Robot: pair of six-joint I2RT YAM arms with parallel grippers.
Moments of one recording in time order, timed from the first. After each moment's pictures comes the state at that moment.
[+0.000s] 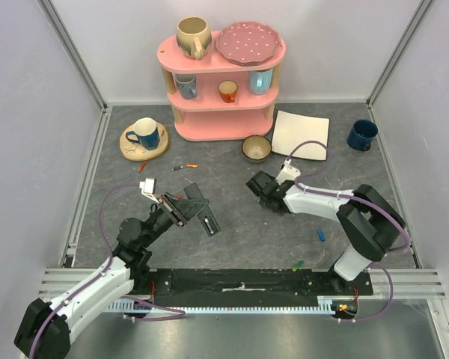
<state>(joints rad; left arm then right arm) -0.58 0.57 0.05 0.79 0.29 -1.21 0.77 1.62 0.85 -0.39 0.55 1.21</state>
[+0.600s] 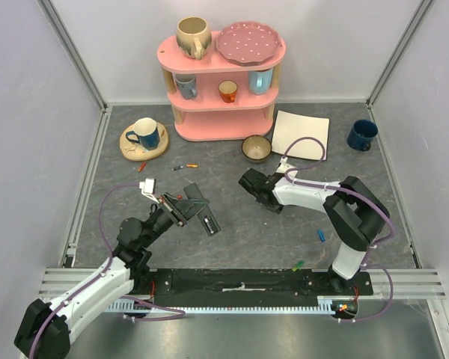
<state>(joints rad) -0.58 0.56 0.05 0.77 0.28 -1.21 0.78 1.76 1.02 -0.65 0.63 1.32</state>
